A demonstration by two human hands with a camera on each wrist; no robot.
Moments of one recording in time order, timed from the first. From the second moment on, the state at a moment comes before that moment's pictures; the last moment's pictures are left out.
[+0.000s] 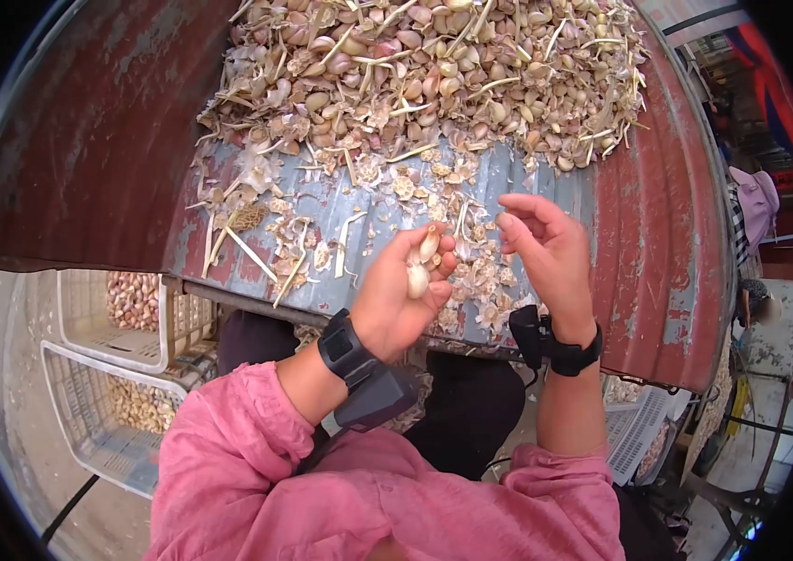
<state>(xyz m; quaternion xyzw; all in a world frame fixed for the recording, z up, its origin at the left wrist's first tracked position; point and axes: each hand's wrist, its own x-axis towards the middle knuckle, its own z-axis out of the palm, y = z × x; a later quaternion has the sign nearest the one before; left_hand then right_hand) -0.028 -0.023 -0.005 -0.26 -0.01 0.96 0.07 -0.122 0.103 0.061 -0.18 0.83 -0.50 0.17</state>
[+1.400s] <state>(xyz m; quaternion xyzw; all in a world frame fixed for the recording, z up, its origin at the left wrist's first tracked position) -0.043 -0.047 -0.018 -0.28 0.09 0.95 -0.03 -0.053 0.134 0.016 -0.49 0.82 -0.24 0.16</state>
